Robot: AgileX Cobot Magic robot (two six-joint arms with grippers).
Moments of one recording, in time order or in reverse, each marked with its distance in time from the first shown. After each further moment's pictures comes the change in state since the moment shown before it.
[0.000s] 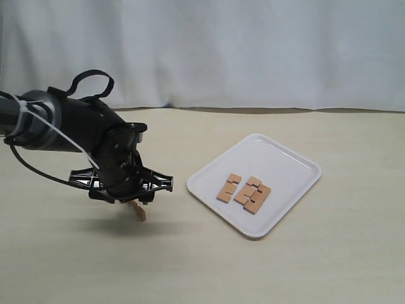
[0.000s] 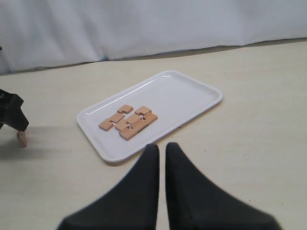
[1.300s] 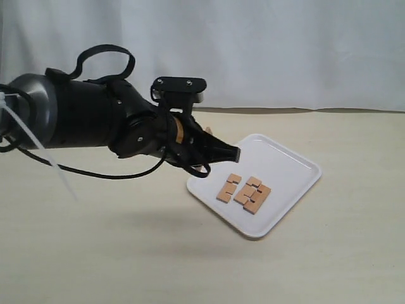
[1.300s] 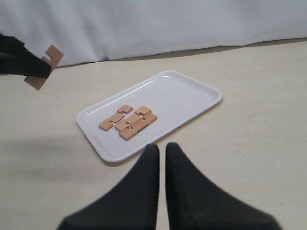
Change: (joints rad) left arm -0.175 -0.140 -0.032 0.018 -0.299 0.091; right arm 0.000 0.000 0.000 0.000 0.000 0.000
